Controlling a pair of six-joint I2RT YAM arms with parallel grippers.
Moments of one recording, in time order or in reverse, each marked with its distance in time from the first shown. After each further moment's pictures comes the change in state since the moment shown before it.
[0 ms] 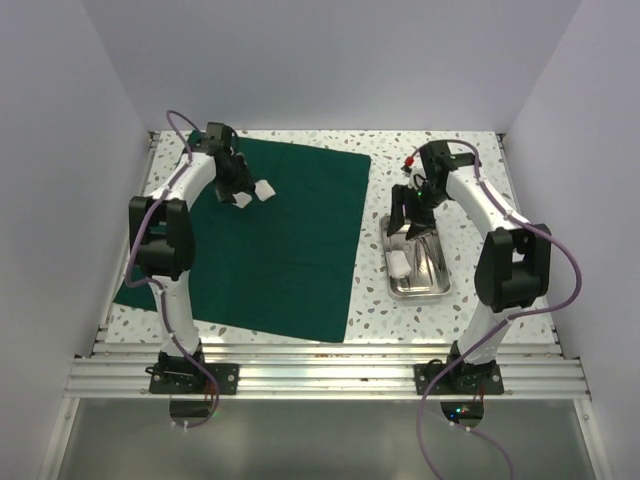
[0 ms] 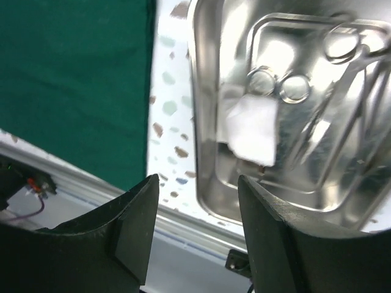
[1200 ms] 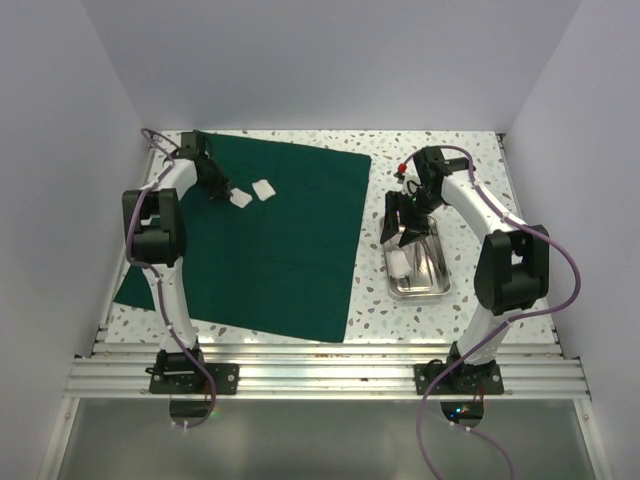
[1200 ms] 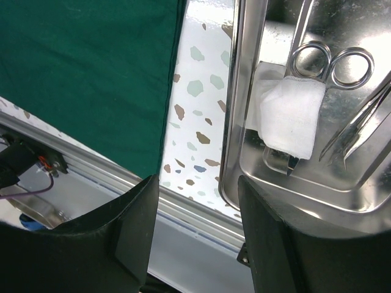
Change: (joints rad) left arm 0.172 0.170 0.015 0.214 0.116 -0.080; right arm 0.048 -0.040 -0.080 0.010 -0.078 0.017
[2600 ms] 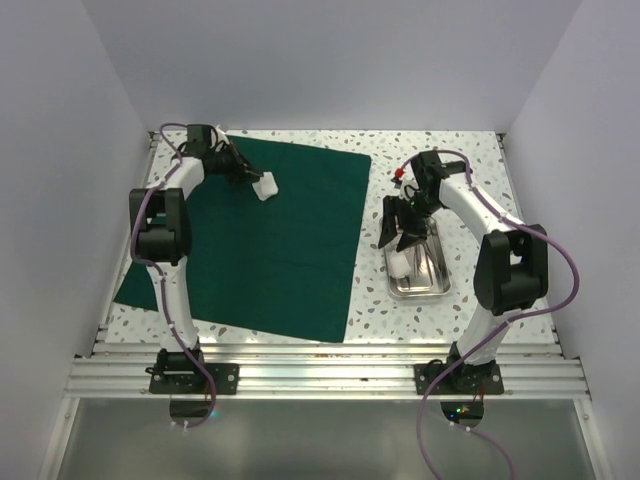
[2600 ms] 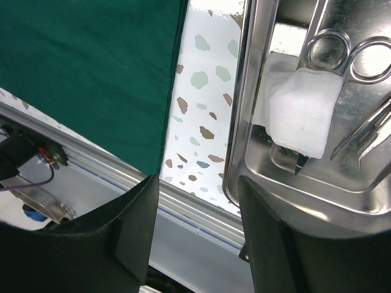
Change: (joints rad) left arm -0.038 0.026 0.042 0.201 0.507 -0.059; right arm 0.012 -0.001 -0.033 0.007 -0.023 -0.003
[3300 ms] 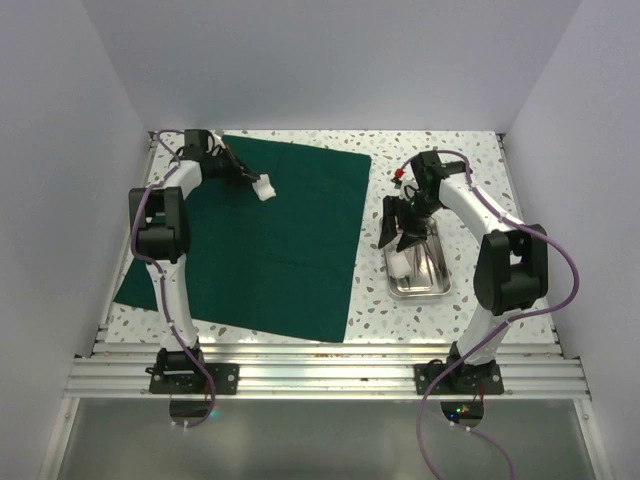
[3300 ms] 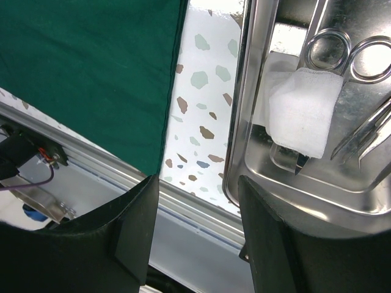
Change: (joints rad) left arm 0.025 0.038 -0.002 0.024 0.004 -0.022; right arm 0.000 0.000 -0.002 0.000 0.000 0.000
